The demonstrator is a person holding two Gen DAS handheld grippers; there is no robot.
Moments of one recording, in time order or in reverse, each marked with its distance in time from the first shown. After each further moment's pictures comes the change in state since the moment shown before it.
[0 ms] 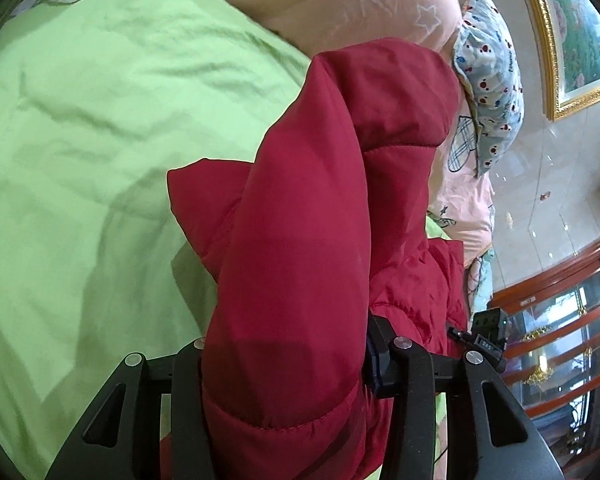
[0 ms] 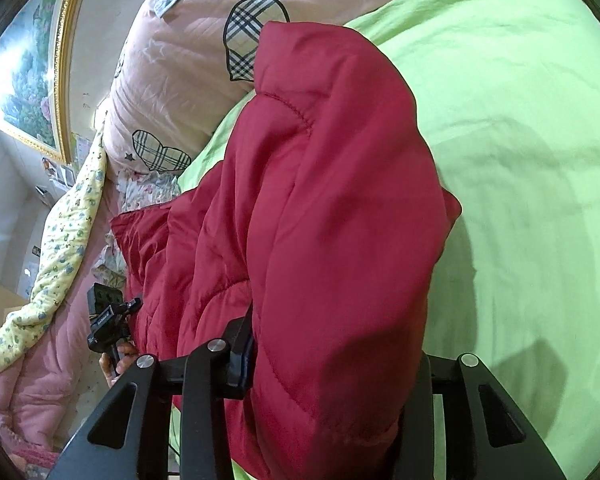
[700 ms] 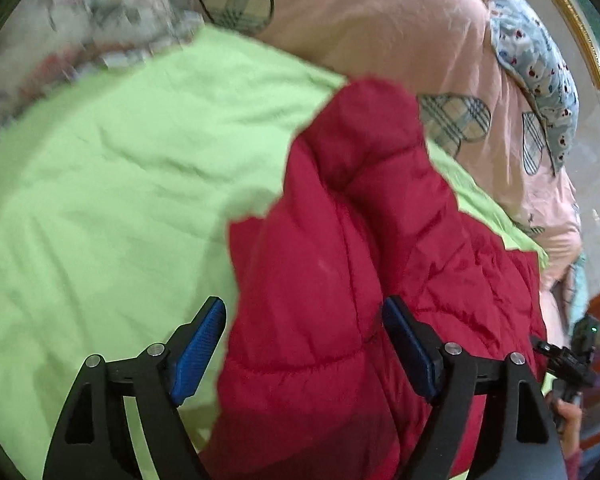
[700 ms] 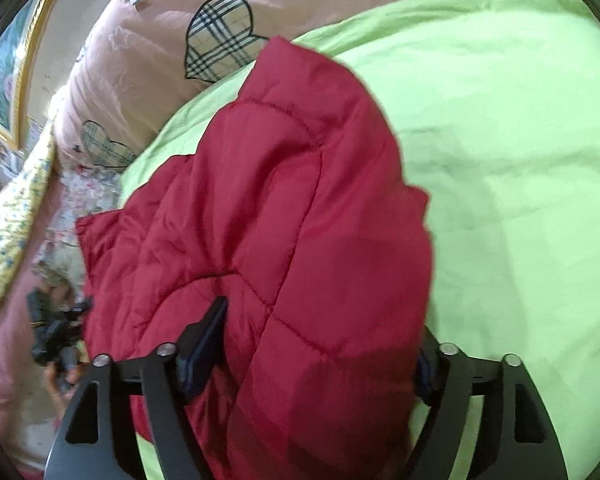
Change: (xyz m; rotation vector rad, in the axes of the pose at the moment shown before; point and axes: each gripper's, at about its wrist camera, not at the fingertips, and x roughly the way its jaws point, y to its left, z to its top) left arm -0.012 -0.058 -0.028 0.123 -0.204 0.398; right arm -0.008 0.001 -0.006 -0.067 -0.065 -0.290
